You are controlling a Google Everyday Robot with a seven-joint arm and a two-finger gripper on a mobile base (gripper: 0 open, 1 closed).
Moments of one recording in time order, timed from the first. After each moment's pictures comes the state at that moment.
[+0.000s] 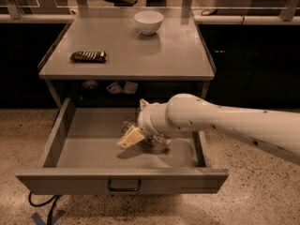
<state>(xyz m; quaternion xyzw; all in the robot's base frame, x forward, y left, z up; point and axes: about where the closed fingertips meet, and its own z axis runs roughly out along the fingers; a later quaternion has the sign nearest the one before) 0.590 0.055 0.686 -0.52 0.73 0.16 0.41</state>
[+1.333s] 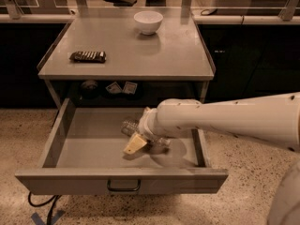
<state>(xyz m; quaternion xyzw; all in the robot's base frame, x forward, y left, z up) 0.592 0.039 0.638 -0.53 0.77 0.09 0.33</state>
